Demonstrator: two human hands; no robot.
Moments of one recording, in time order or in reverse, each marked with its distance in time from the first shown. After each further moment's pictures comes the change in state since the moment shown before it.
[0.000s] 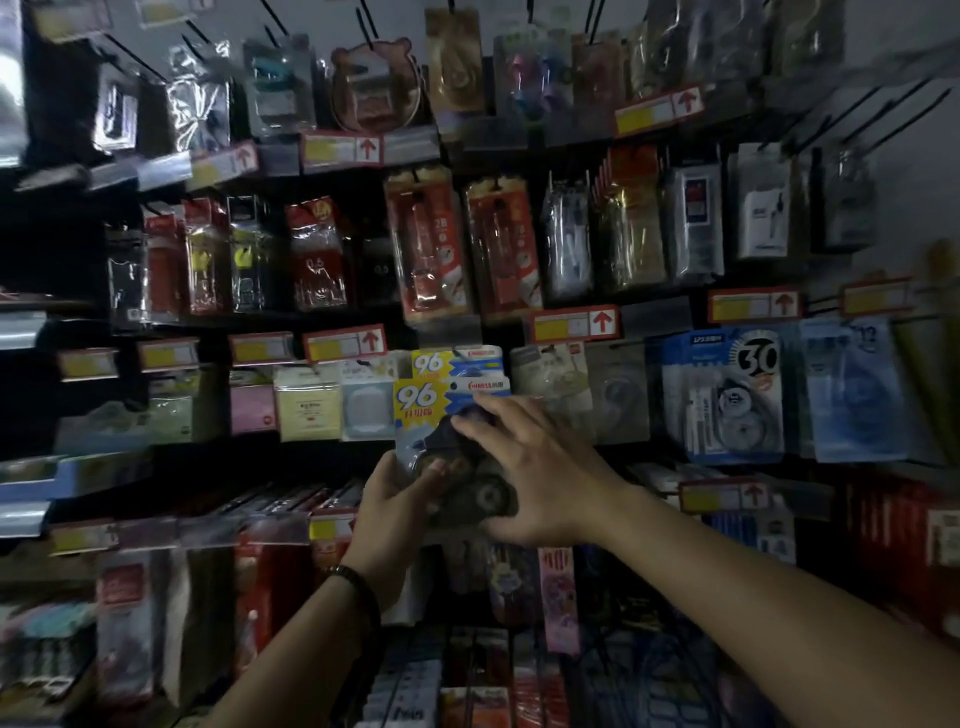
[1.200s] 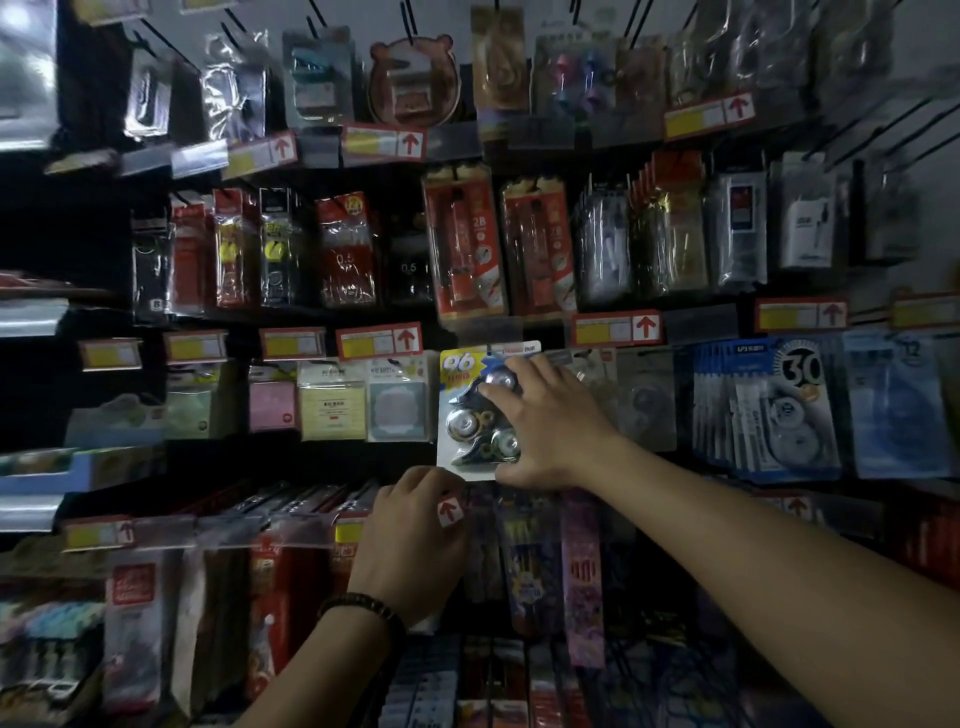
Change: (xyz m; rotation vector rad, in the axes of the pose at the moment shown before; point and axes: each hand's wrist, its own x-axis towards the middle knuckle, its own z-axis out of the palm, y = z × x) left_hand 0.007 -0.011 -0.049 1.183 -0.045 0.490; right_hand 0.072 0.000 0.007 -0.390 -0.080 0.135
